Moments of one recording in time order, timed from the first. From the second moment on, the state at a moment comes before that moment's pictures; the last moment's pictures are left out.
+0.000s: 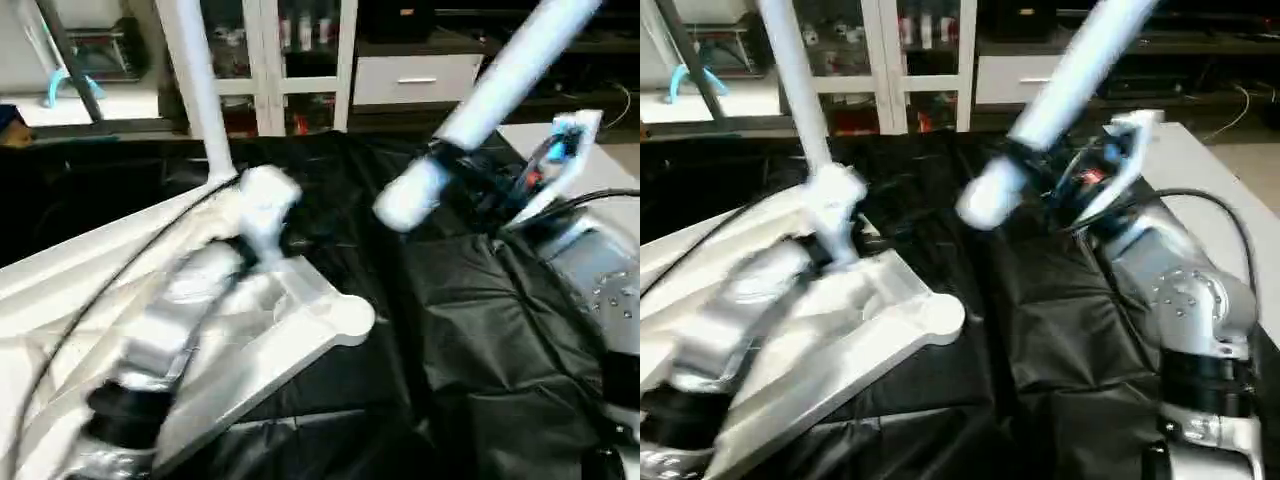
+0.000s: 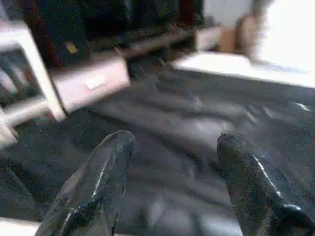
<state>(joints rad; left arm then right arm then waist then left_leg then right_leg) -0.35 0.36 -0.13 -0.09 -0.28 0.38 -0.57 -0.50 -0.40 -0.22 0.03 0.73 0.51 0.59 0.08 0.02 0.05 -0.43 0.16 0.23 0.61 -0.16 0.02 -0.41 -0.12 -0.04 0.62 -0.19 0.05</state>
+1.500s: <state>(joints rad) 0.05 0.49 -0.09 -0.55 -0.36 0.85 -0.54 -0.47 -0.23 0.05 0.15 0.42 0.16 0.71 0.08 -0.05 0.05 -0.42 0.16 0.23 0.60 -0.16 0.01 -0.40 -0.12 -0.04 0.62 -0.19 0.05</state>
